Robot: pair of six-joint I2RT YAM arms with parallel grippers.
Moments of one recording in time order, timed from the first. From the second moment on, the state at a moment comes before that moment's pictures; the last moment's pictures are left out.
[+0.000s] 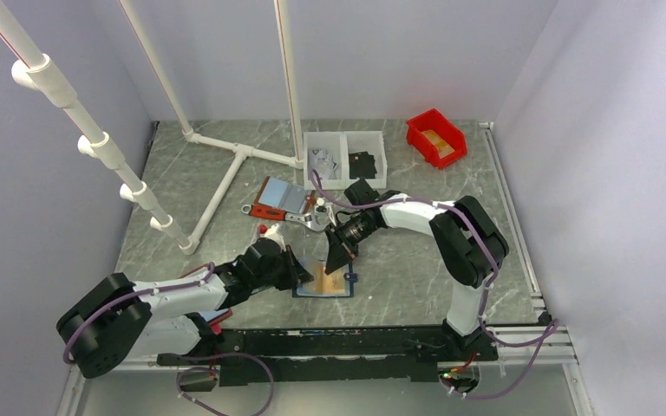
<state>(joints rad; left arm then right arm) -0.82 1.19 0.33 0.23 0.08 -1.00 0.63 1.85 1.09 -0.47 -1.07 -0.19</state>
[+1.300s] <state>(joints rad) -0.89 1.11 0.30 0.73 0.13 -0.72 0.36 1.35 1.05 -0.86 -1.31 -0.74</state>
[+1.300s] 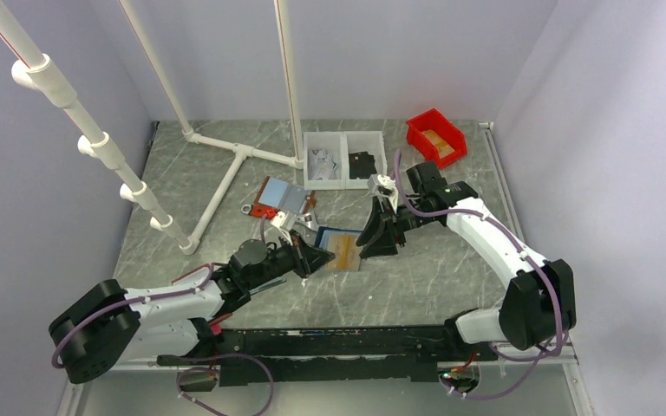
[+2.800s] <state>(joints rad) -0.93 1.30 0.28 1.07 0.04 -0.64 0.32 1.41 0.97 -0.69 -1.39 -0.58</state>
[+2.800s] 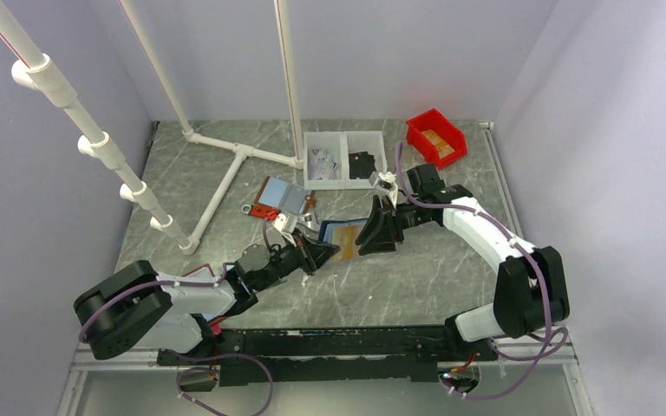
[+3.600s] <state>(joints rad) -0.94 1.33 0.25 1.19 0.05 -0.68 0.32 1.47 0.93 -0.44 -1.33 -0.26</state>
